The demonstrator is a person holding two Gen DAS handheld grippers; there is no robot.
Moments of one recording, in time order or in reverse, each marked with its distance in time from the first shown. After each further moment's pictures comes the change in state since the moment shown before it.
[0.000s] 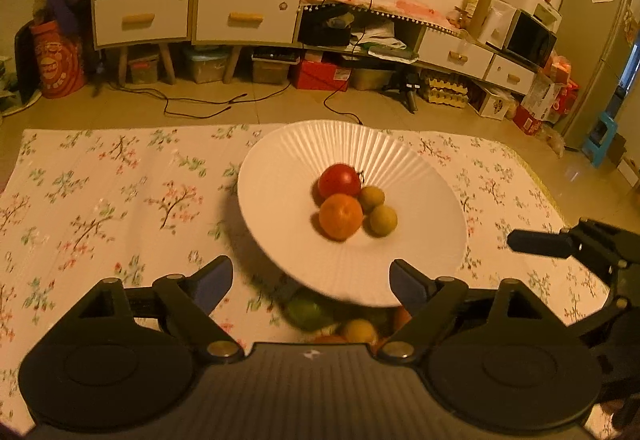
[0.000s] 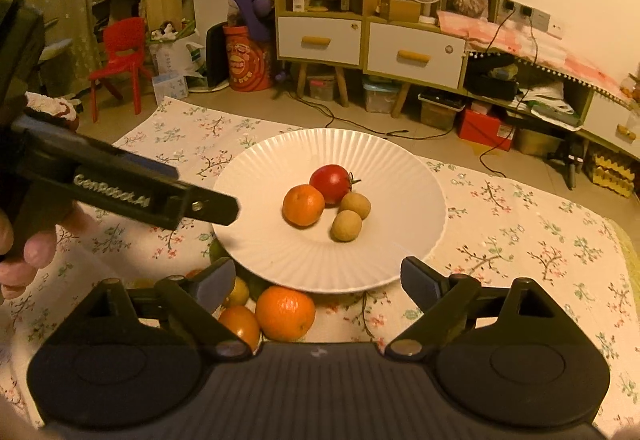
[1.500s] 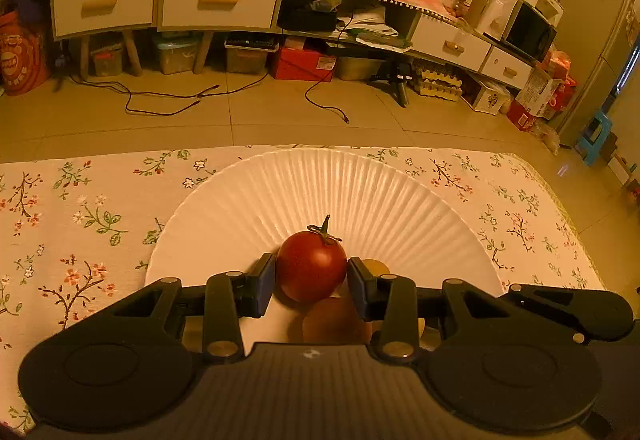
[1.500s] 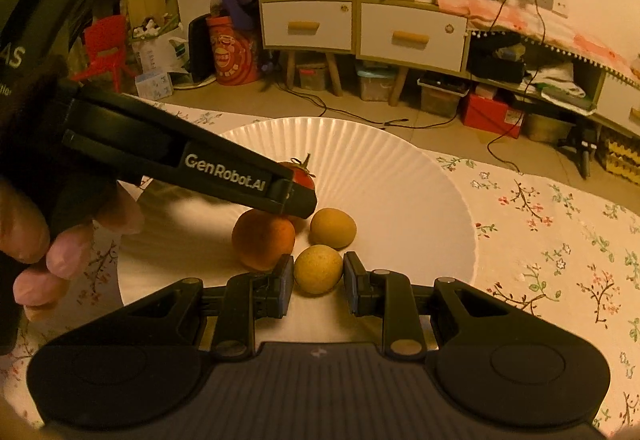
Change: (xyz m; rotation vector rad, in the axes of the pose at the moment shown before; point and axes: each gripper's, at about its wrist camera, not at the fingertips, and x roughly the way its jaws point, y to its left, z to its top) left arm 0.089 -0.008 0.053 -0.001 0.044 -0.066; right arm 0.070 -0.018 0.013 0.016 0.014 0.003
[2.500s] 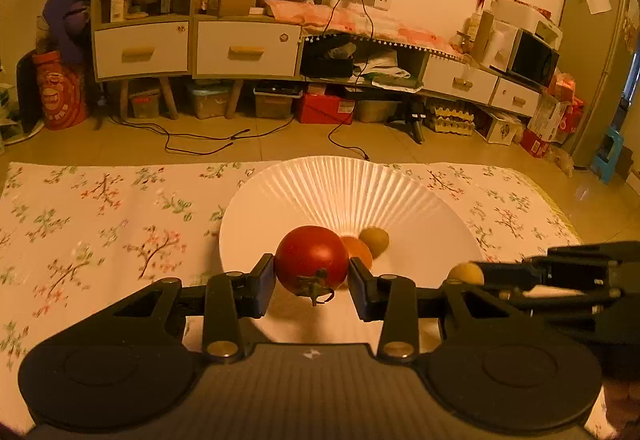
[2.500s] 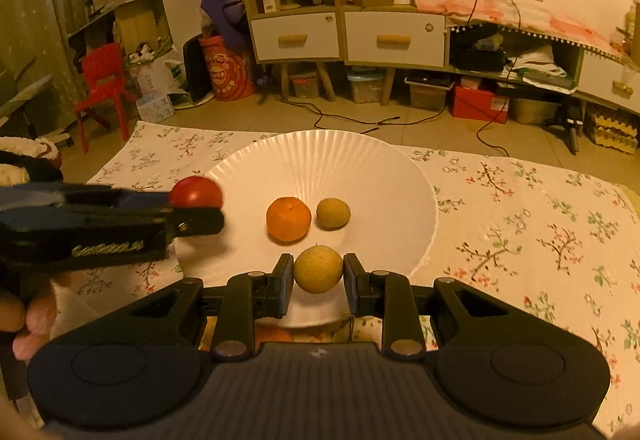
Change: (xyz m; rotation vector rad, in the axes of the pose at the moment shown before) left arm -0.054 -0.006 -0.041 0.024 -0.158 0.092; right arm -0.039 -0.008 -0.003 0.104 -0.019 0.025
